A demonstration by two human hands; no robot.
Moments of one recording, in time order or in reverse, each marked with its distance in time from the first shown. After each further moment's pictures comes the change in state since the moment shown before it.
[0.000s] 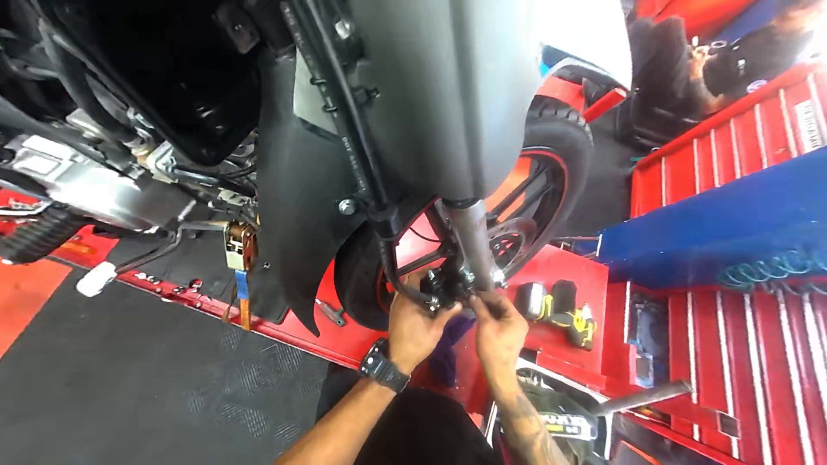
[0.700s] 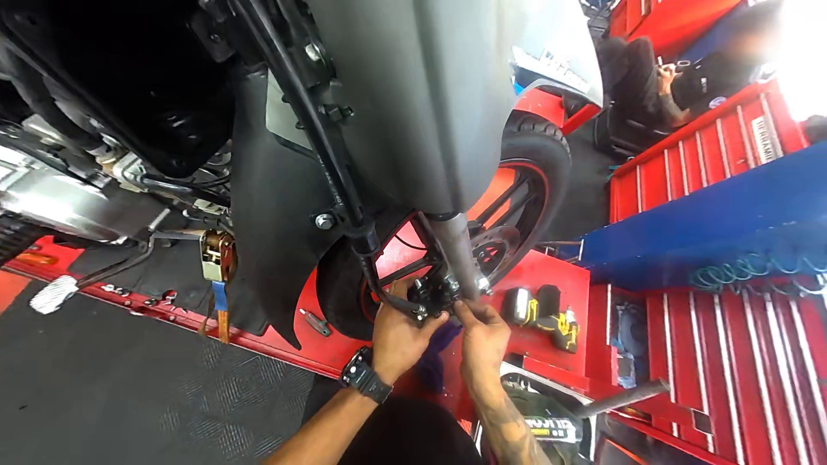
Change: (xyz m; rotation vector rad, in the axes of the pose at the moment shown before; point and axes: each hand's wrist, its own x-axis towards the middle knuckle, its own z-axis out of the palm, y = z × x) left_hand 0.003 -0.003 -0.001 0.054 -0.037 0.021; right_hand -0.001 -0.019 0.010 0.271 0.098 0.334
